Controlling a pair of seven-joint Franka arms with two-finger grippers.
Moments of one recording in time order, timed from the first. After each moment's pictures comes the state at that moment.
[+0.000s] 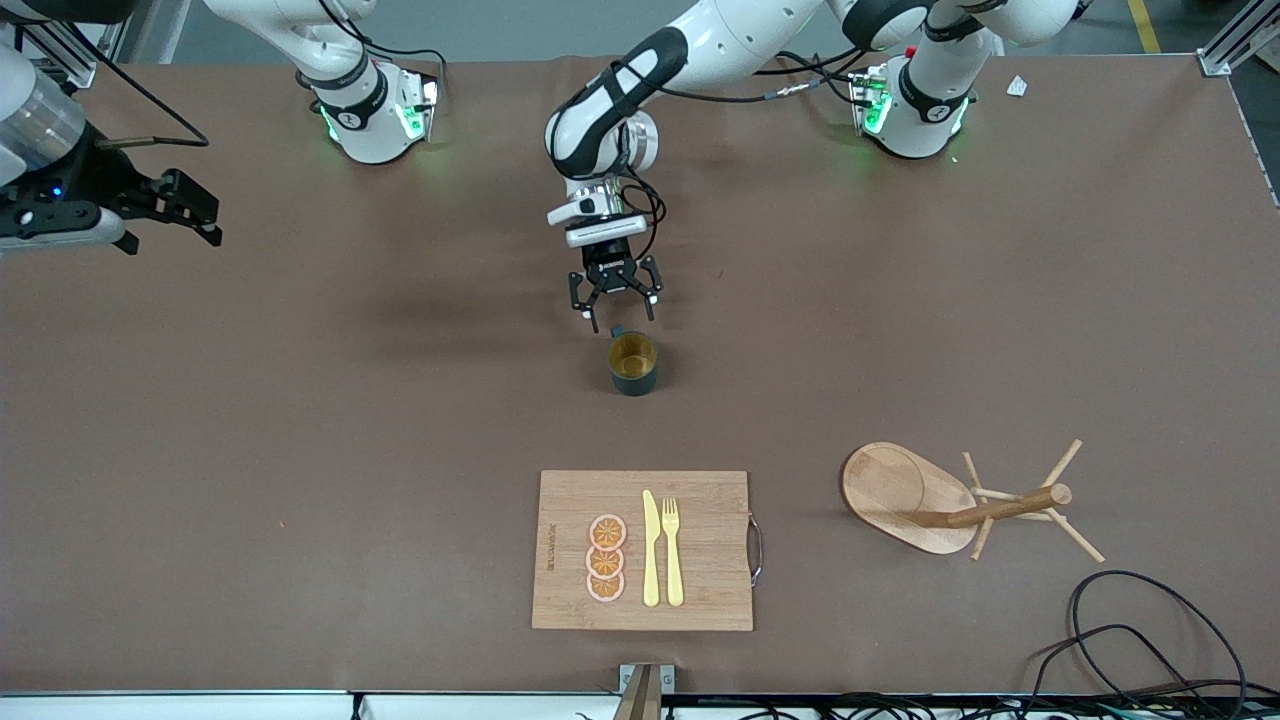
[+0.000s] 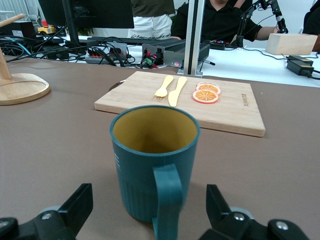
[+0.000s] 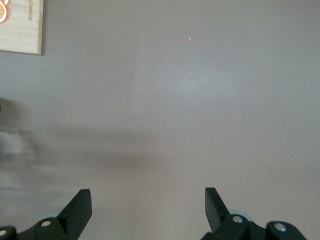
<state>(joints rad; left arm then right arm) -0.97 0.89 -0.30 -1.63 1.61 1.81 -2.49 -0.01 -0.25 0.02 -1.93 0.00 1.73 -0.09</state>
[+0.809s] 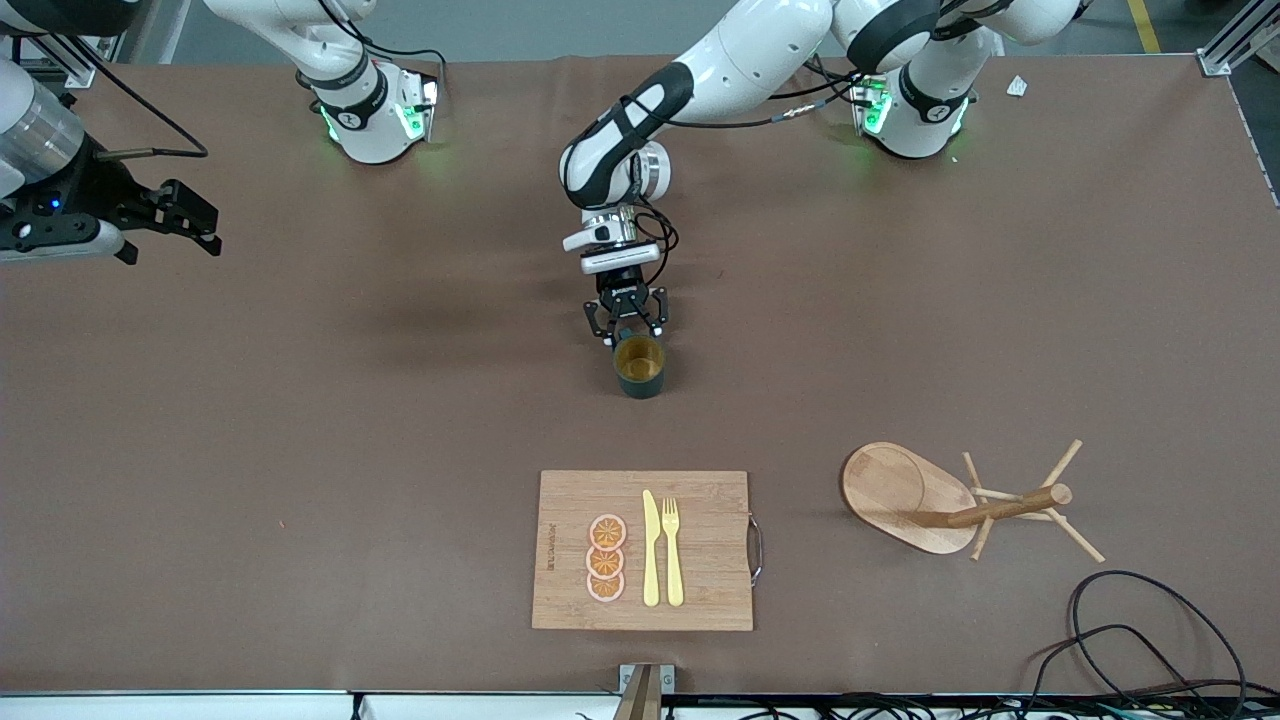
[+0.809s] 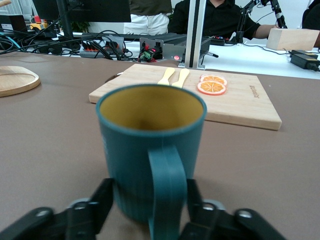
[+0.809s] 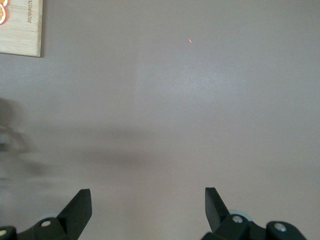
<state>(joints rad) -0.92 0.94 -0.30 -1.63 1.69 1.84 -2.52 -0.01 -0.21 0.02 -1.91 0.00 1.74 -0.09</state>
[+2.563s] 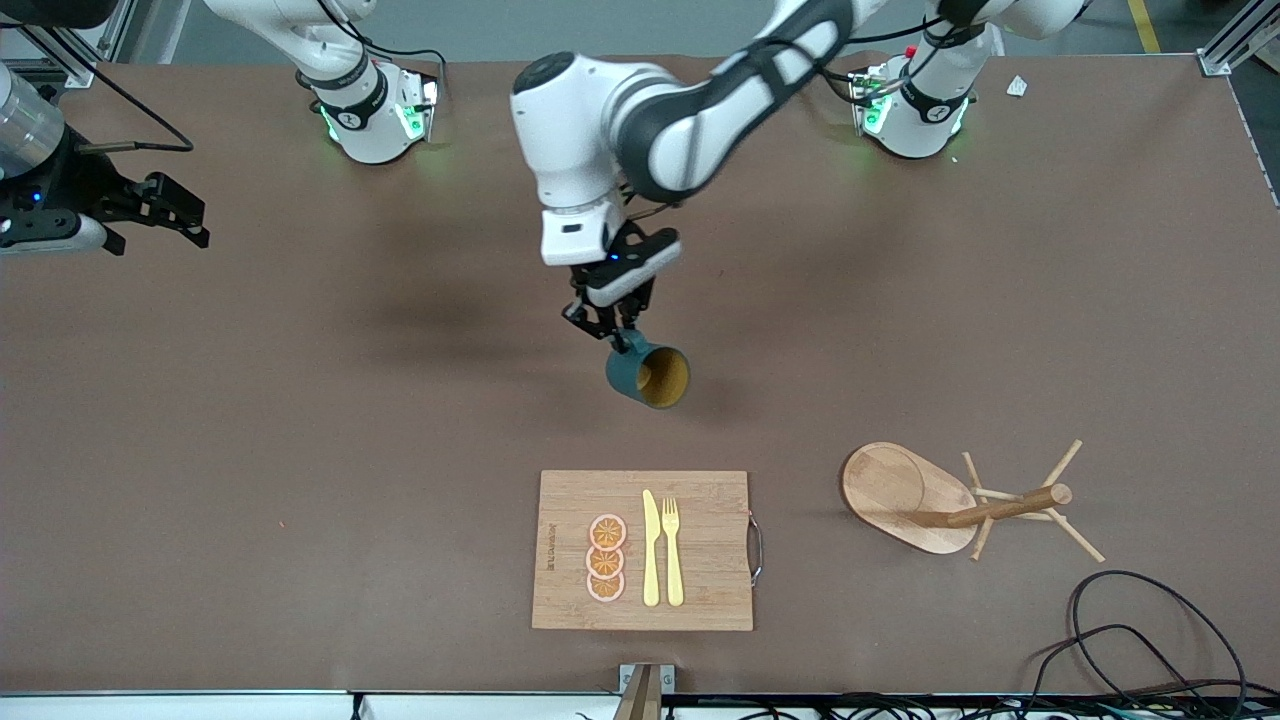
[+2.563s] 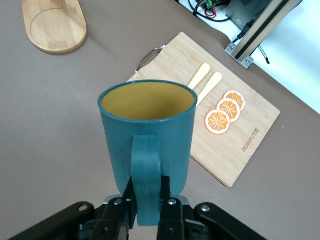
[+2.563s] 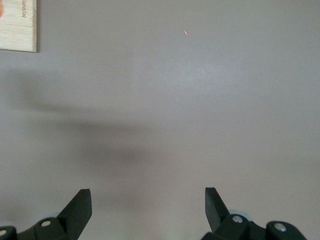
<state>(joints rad) -0.64 0.59 -0.35 -1.28 0.63 1.93 -1.85 -0.02 -0.20 0.02 -1.88 0.00 1.68 -0.09</state>
